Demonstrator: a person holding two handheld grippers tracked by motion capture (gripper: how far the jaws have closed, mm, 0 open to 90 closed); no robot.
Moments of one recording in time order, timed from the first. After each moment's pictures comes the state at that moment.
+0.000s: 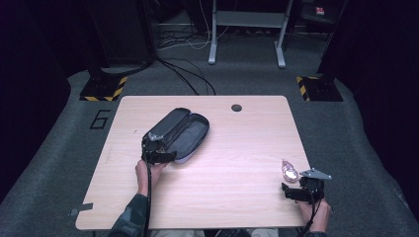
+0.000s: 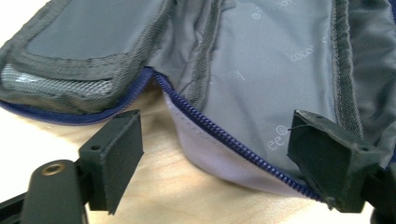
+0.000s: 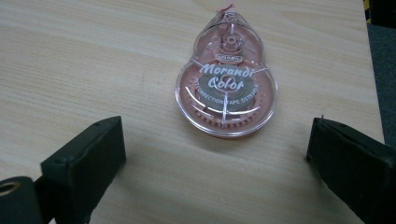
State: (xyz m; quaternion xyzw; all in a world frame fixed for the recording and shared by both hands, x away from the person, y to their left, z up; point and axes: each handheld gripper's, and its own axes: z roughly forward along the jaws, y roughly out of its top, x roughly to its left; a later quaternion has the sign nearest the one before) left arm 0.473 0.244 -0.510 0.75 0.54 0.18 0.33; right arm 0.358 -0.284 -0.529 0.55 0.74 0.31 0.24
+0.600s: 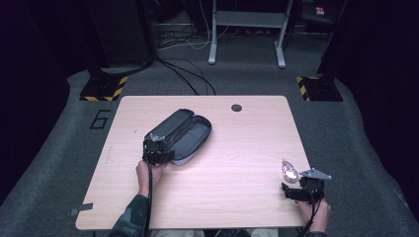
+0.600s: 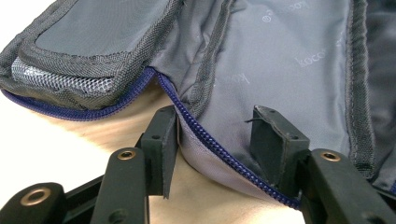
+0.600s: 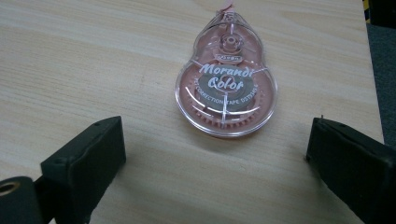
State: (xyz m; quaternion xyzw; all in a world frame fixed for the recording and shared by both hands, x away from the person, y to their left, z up) left arm 0.471 0.238 -0.511 0.76 0.54 0.19 0.33; right arm 0.358 -0.284 -0.529 0.55 0.74 0.31 0.24
